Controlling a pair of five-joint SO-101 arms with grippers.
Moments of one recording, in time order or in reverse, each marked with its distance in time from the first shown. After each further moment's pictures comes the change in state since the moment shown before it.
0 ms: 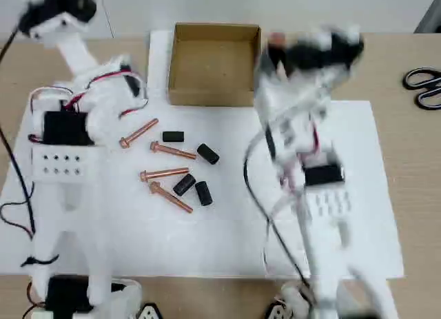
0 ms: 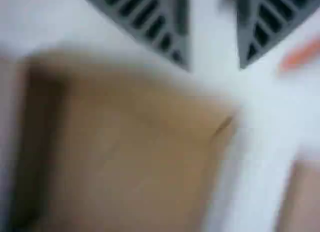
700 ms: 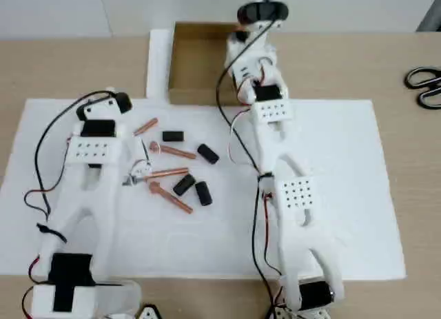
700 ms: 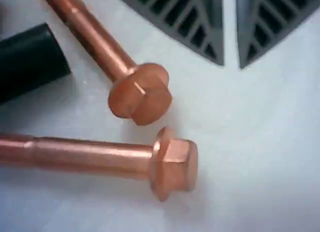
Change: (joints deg) left arm -0.4 8.4 26.0 7.5 -2.1; right arm -0.3 103.6 -104.1 12.7 -0.4
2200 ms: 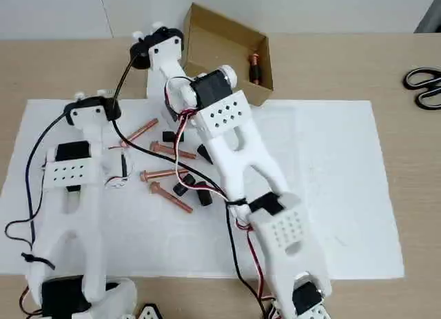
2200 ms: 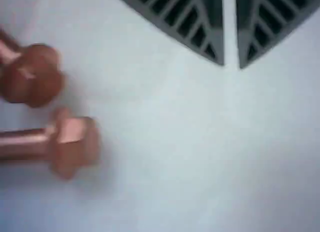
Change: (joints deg) left arm -10.5 -9.4 12.7 -10.5 -21.4; right arm -20.8 -37.5 13.5 71.0 18.6
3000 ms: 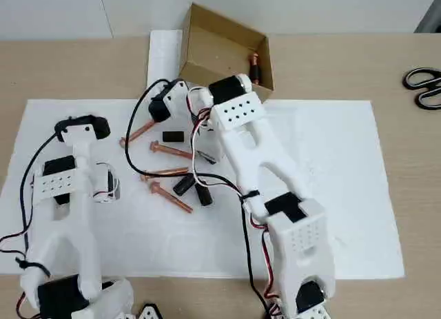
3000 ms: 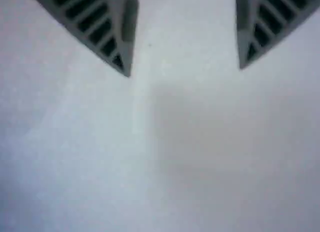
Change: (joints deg) left arm -7.1 -0.1 7.5 -4.8 -9.3; right arm 5.5 -5.0 24.7 -1.2 28.7
